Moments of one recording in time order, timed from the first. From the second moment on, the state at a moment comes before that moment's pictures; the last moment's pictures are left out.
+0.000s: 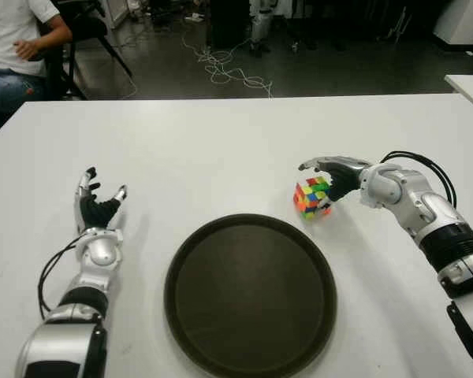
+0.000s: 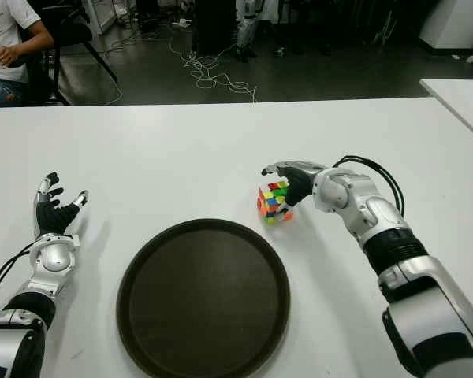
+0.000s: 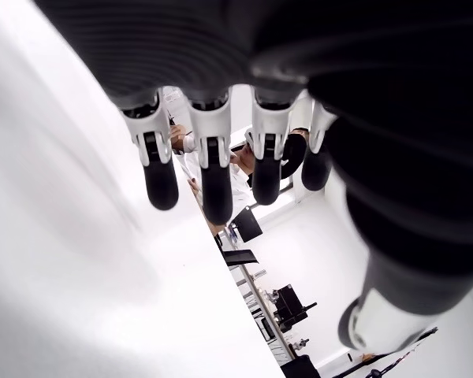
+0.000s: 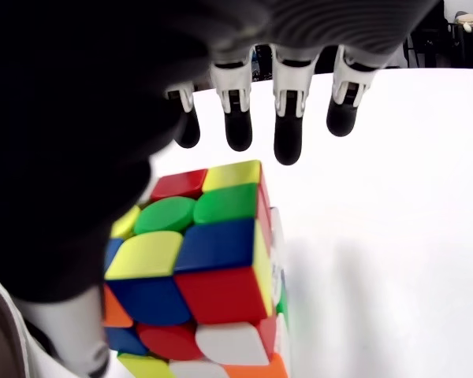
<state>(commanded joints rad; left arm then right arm) -0.51 0.25 0.07 1.18 0.19 -0.47 0.52 -0.70 -0.47 0.44 0.69 -0.61 -0.22 0.42</state>
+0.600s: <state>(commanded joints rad) -0.51 0.25 0.06 1.19 0.20 -0.46 0.53 -0.69 -0.45 0.45 0.67 -0.63 -0.18 0.43</state>
